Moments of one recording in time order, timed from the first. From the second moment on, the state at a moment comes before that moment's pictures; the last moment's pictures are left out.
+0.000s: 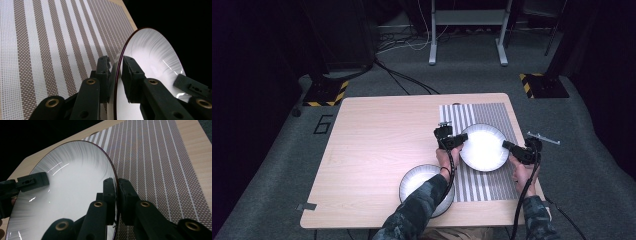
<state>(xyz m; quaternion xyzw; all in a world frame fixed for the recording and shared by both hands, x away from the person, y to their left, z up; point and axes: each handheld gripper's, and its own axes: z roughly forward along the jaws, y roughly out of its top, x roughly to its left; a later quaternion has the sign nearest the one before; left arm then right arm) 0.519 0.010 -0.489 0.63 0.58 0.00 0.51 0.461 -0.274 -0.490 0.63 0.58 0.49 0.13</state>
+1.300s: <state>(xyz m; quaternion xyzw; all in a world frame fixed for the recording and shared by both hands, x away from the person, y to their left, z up) 0.537 -0.009 -0.519 0.62 0.62 -0.02 0.47 0.483 -0.288 -0.516 0.66 0.57 0.47 0.11</state>
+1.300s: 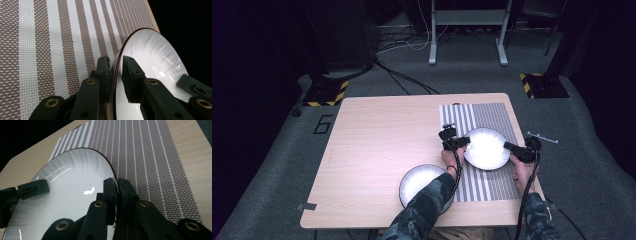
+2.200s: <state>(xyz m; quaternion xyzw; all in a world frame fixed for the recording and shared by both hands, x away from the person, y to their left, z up) 0.543 -0.005 -0.529 0.62 0.63 -0.02 0.47 0.492 -0.284 -0.524 0.67 0.57 0.46 0.10</state>
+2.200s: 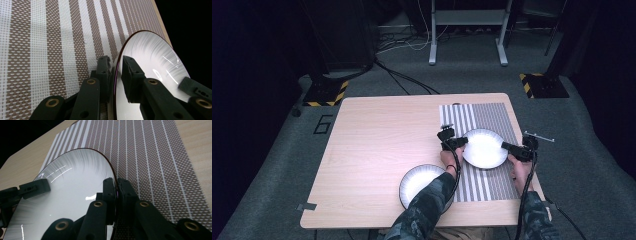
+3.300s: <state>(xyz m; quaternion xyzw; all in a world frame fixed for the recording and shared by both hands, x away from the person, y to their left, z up) 0.532 0.019 -0.486 0.68 0.60 -0.03 0.42 0.458 -0.287 -0.495 0.64 0.61 0.46 0.09</state>
